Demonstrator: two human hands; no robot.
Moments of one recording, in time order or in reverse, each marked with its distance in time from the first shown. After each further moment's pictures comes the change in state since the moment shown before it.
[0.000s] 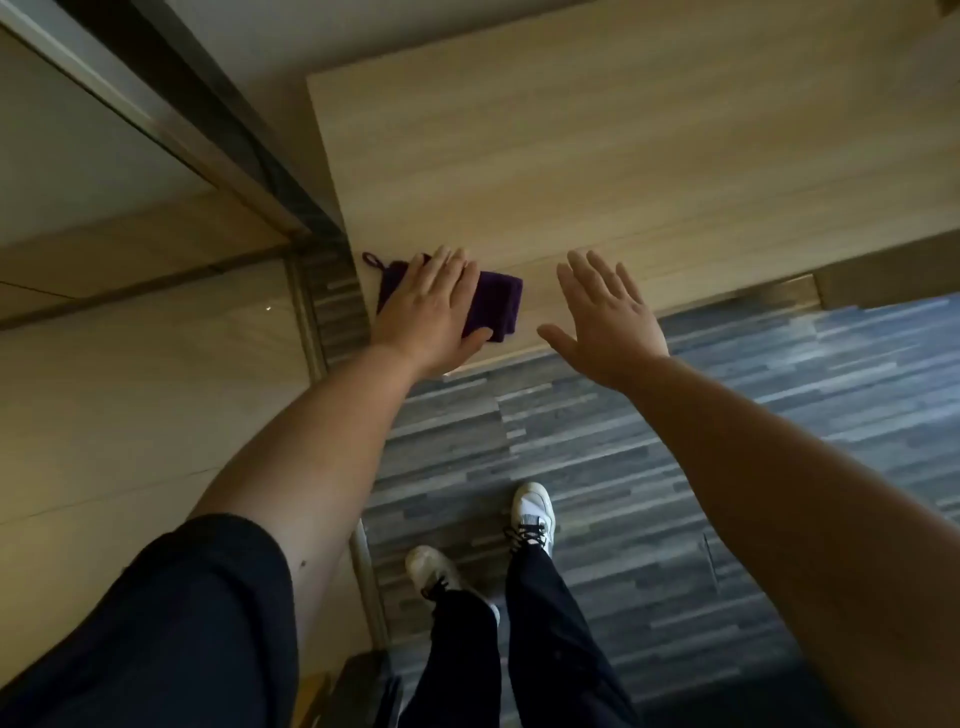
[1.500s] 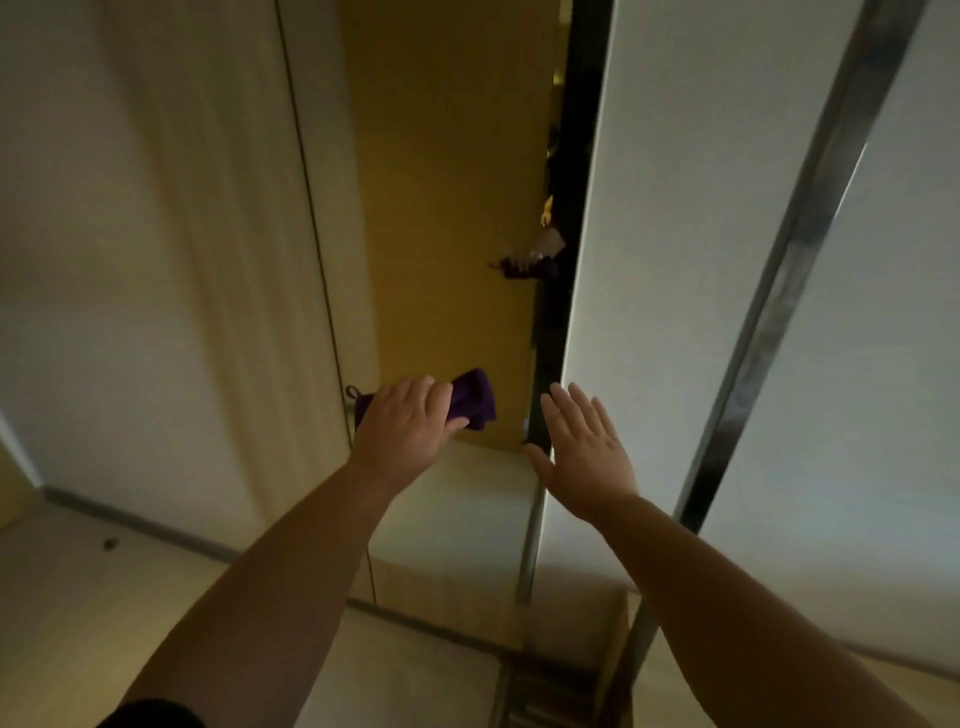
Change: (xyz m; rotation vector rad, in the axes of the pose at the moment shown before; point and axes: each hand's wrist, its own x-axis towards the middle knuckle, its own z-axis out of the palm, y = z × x) left_hand -0.480 -0.310 -0.378 0.443 1.130 -0.570; right_hand -0.104 -0.484 -0.434 -0.165 0.763 -0.587
